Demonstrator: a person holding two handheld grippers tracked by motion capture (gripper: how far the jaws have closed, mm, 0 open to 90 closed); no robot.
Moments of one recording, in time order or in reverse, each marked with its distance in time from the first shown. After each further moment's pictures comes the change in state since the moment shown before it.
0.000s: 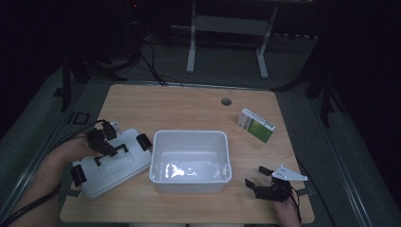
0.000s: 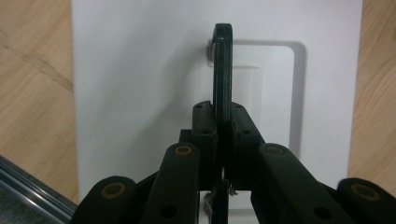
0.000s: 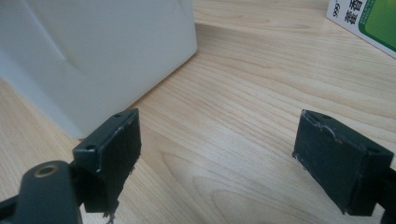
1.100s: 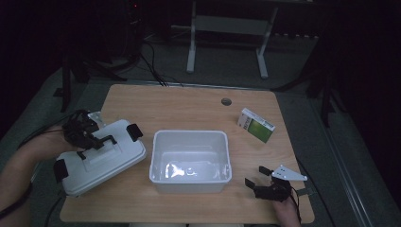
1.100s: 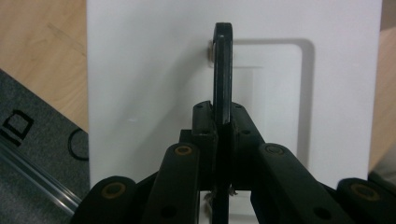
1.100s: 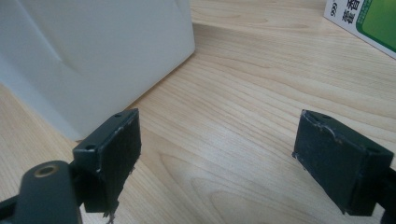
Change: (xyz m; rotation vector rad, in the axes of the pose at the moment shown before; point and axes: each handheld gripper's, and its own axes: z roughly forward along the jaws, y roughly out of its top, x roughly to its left) left arm -0.012 -0.022 -0.078 -0.087 0.068 0.021; right arm 0.000 0.000 0.001 0.002 -0.008 0.006
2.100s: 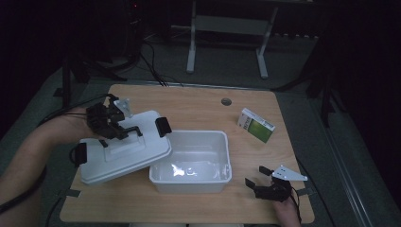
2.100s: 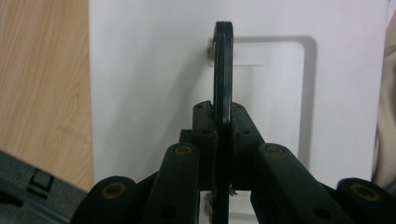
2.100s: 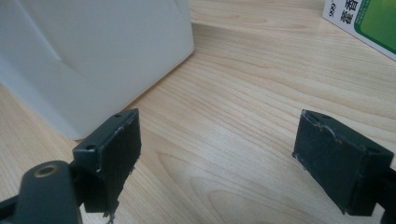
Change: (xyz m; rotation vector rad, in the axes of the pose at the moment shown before) left arm -0.050 0.080 -0.066 -0.036 -0.019 0.227; right arm 0.000 0.000 -0.001 -0.002 -0.004 -0.006
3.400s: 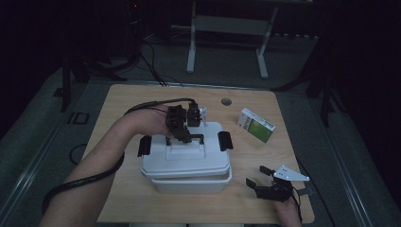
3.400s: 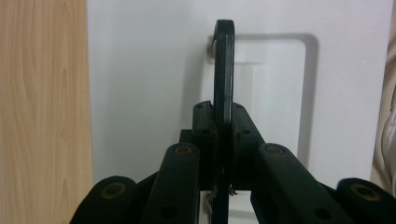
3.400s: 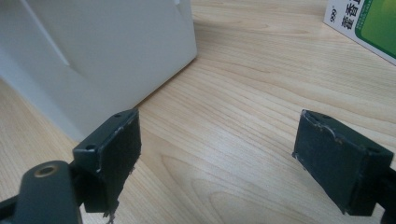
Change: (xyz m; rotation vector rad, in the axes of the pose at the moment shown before) left arm -0.050 0.161 0.046 0.032 -0.103 0.304; right arm -0.002 0.000 -0.003 -0.020 0.019 0.001
